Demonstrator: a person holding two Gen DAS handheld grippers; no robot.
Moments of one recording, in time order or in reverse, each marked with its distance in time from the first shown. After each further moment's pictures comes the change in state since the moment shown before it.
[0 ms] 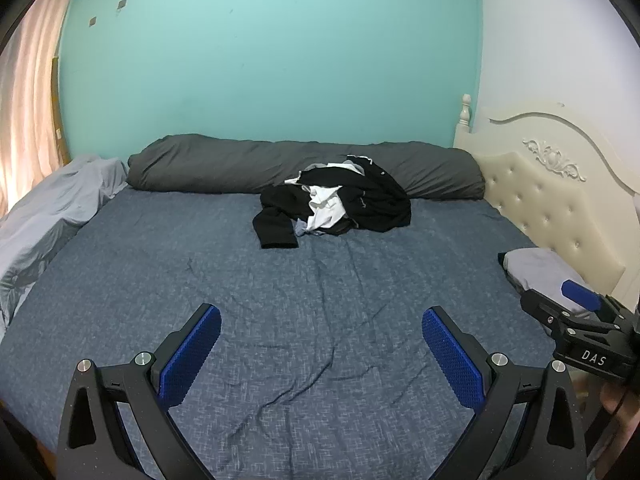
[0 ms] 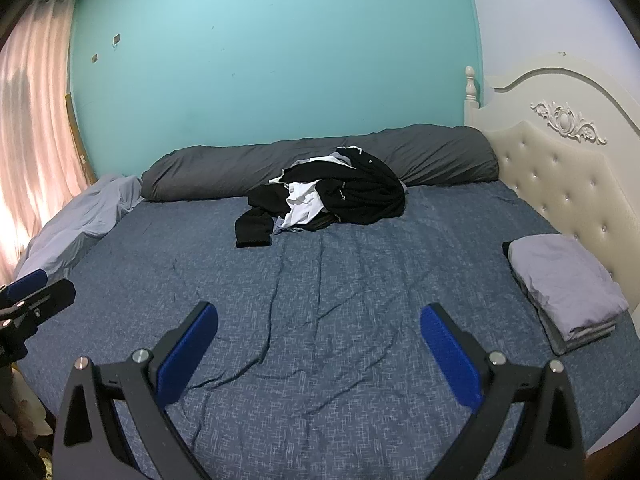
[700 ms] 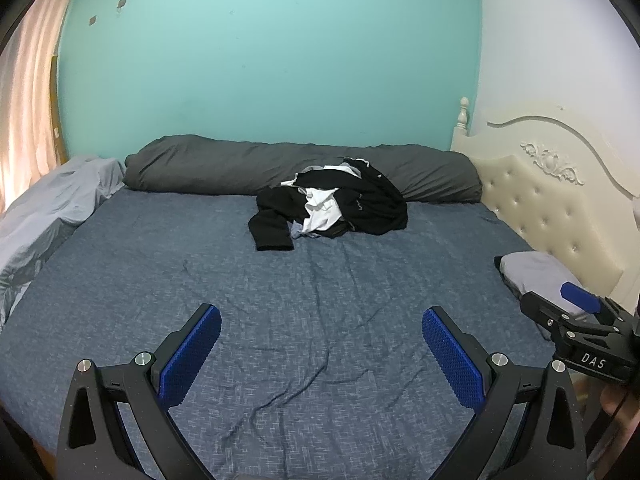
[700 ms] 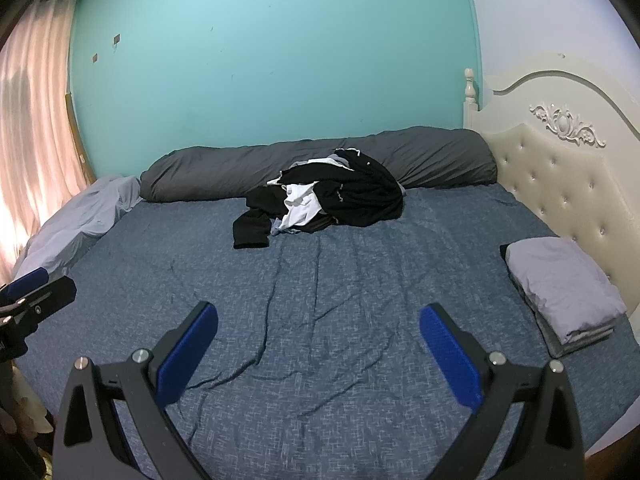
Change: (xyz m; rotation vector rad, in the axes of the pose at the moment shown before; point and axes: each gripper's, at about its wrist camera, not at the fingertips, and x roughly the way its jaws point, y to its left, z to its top) left arm 0.000 0.017 0.022 -0.012 0.012 -0.035; right arm -0.001 -0.003 0.000 -0.015 -0.016 -0.012
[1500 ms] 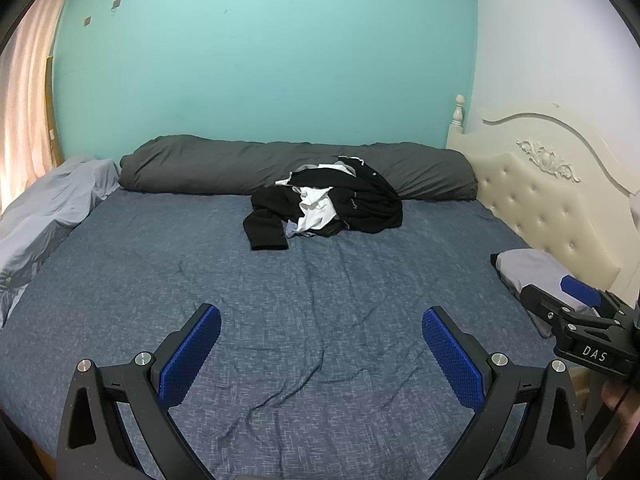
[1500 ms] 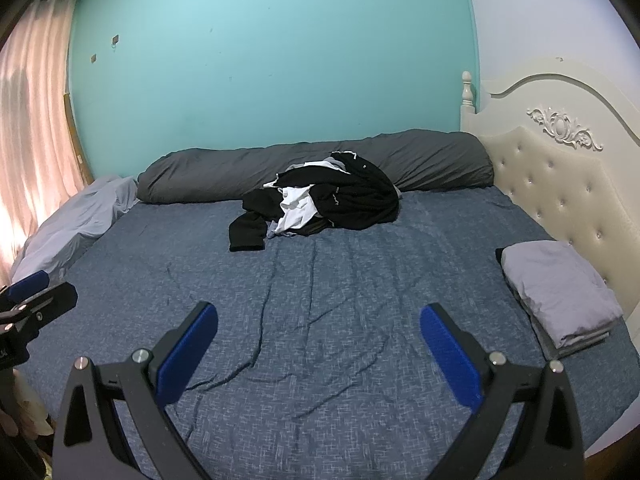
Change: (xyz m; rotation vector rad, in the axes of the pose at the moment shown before) left arm 0.005 -0.017 -0.015 0.017 -0.008 -0.001; right arm -0.002 -0.005 0.005 -0.005 0.000 -0.002
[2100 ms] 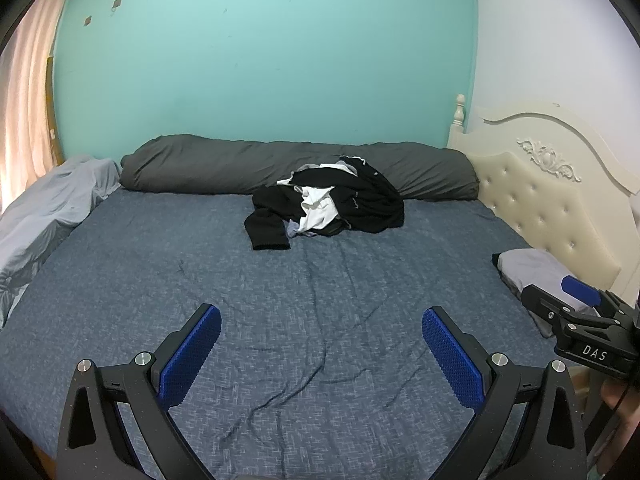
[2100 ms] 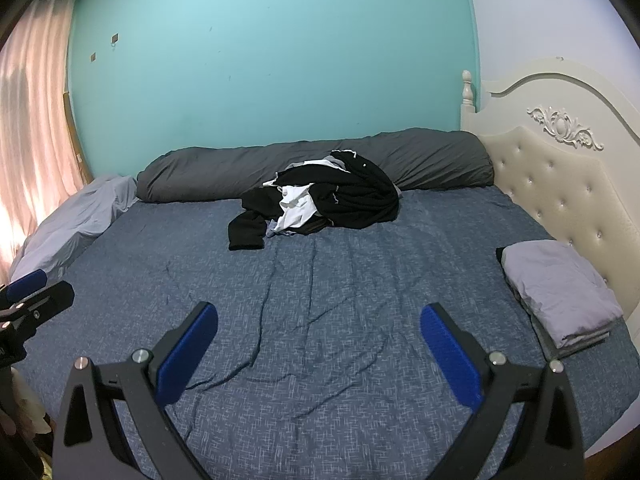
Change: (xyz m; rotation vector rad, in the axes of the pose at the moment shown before) left arm 0.002 -0.002 -0.006 0.001 -0.003 0.009; right arm 0.005 -0.002 0.000 -0.004 0.005 0.005
